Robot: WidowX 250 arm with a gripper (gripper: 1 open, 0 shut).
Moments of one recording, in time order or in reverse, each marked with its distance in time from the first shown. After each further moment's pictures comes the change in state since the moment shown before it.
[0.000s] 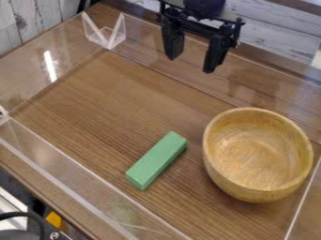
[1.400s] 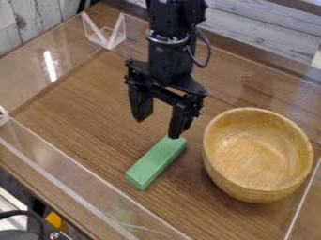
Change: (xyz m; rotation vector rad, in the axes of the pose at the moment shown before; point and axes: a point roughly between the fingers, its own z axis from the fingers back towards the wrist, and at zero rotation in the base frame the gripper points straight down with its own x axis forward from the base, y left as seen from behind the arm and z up) arm -0.064 0.000 -0.052 -0.028 0.083 -0.038
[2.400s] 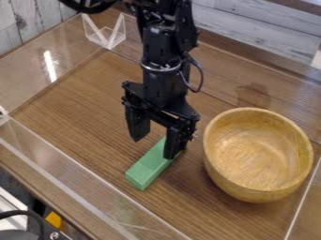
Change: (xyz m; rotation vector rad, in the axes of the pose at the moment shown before) arm -0.008 -0.002 -0.024 -0.012 -0.017 -0.032
